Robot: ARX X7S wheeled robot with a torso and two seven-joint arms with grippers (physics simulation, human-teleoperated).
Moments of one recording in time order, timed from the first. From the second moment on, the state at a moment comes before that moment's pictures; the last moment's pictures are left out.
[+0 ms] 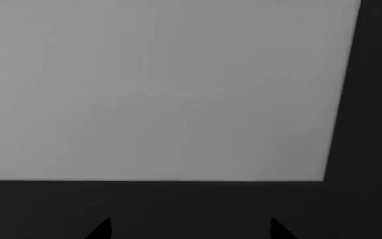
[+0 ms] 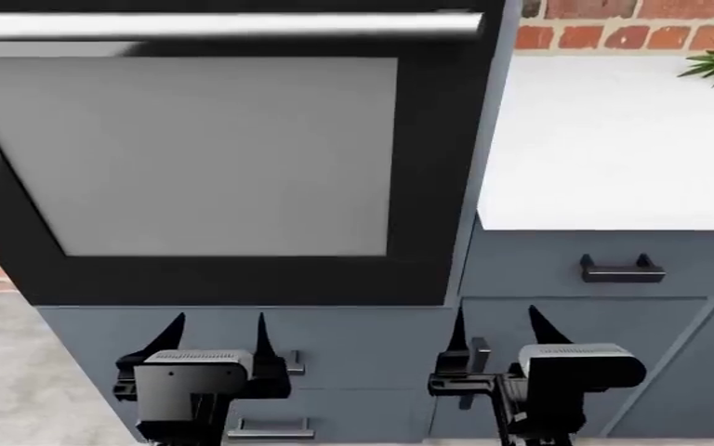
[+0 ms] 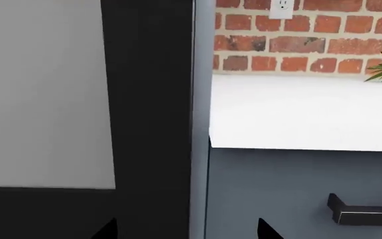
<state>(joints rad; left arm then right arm) 0.02 -0.06 0.05 0.25 -0.06 -0.20 -0.07 -0.01 0.08 -0.04 -0.28 0.05 0.21 0.06</state>
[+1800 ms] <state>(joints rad) -1.21 -0.71 -0.17 0.66 -1.94 -1.32 -1.31 1.30 0.74 0.14 -0.66 1.80 1.41 1.07</state>
